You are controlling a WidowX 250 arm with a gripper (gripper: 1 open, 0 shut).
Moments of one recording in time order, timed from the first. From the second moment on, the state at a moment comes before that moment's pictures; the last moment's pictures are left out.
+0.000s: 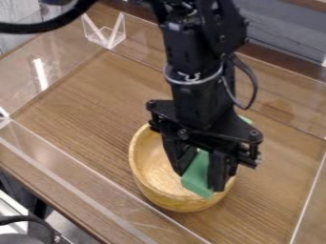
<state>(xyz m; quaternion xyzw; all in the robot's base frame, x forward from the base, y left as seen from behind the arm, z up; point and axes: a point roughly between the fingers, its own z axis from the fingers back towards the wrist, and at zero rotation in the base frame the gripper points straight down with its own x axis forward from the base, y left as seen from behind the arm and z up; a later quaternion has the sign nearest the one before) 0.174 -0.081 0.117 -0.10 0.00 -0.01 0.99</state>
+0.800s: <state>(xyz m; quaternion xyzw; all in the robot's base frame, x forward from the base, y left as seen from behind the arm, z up) 0.175 -0.076 0.115 -0.11 0.00 0.00 0.99</state>
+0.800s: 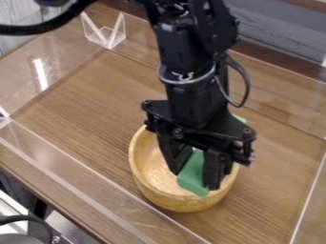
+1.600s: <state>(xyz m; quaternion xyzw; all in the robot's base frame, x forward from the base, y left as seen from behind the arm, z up) 0.175 -0.073 0.113 -0.11 0.01 0.00 0.99</state>
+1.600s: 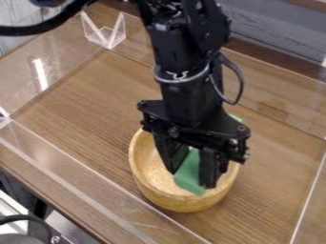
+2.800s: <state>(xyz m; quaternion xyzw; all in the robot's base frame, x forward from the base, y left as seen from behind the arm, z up) 0.178 -0.071 0.109 -0.12 0.00 0.00 0.99</state>
